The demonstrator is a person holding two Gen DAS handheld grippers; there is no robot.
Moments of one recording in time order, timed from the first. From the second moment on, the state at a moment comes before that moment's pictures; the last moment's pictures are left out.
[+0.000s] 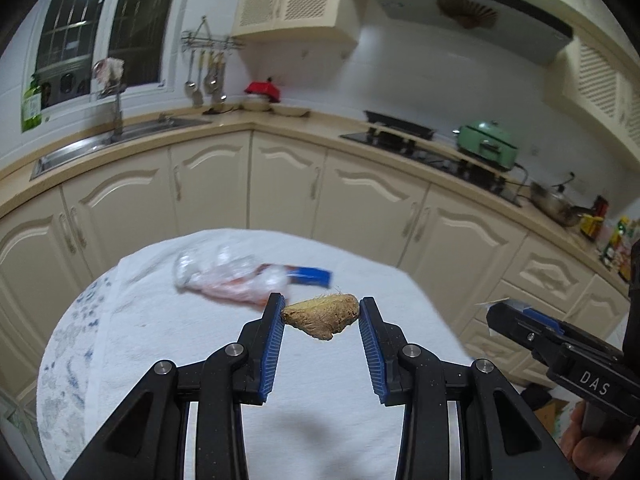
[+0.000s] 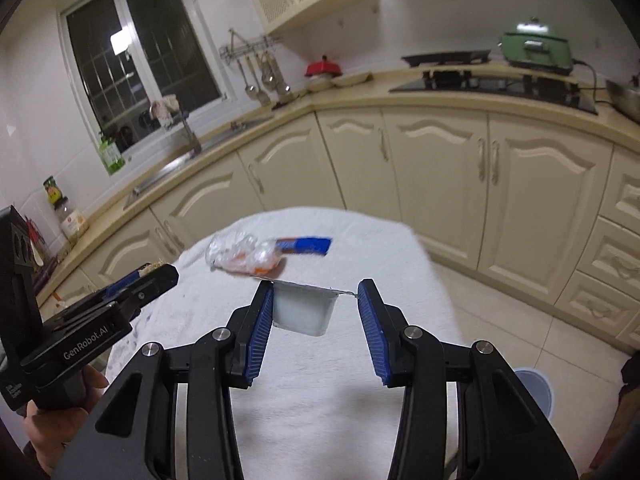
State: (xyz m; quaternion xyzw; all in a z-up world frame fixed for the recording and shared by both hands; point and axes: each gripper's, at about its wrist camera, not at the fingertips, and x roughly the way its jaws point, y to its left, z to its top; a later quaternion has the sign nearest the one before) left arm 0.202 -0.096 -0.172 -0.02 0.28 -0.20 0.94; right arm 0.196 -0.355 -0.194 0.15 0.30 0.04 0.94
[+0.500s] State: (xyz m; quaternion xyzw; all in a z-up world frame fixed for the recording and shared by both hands) left arm 0.132 -0.218 -0.145 0.02 0.24 -0.34 0.91; right arm 0.091 -0.496 -0.158 0.19 0.23 -0.10 0.95
